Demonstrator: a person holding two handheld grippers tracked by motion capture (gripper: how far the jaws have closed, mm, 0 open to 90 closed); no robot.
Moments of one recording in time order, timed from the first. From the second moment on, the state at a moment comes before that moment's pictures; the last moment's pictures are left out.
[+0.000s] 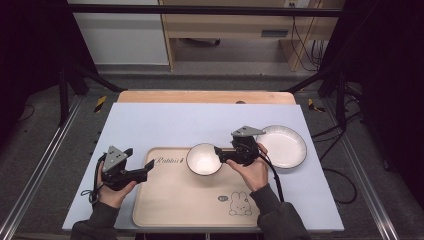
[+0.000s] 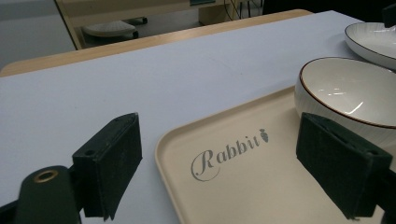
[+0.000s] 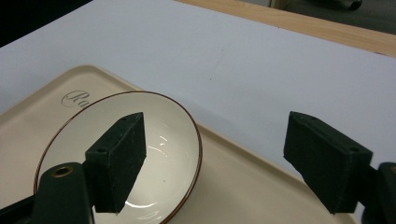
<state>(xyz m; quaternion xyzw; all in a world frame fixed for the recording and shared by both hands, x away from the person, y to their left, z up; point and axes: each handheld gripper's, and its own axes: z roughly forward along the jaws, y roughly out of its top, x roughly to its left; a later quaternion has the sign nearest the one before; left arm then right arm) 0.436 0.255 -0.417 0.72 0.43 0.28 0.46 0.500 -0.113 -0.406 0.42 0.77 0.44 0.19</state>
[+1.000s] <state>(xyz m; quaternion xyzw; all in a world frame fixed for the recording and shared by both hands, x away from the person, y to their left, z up) 0.434 0.259 -0.428 0.73 0.43 0.27 0.46 0.454 -0.177 -0.419 0.41 0.73 0.48 0.25</state>
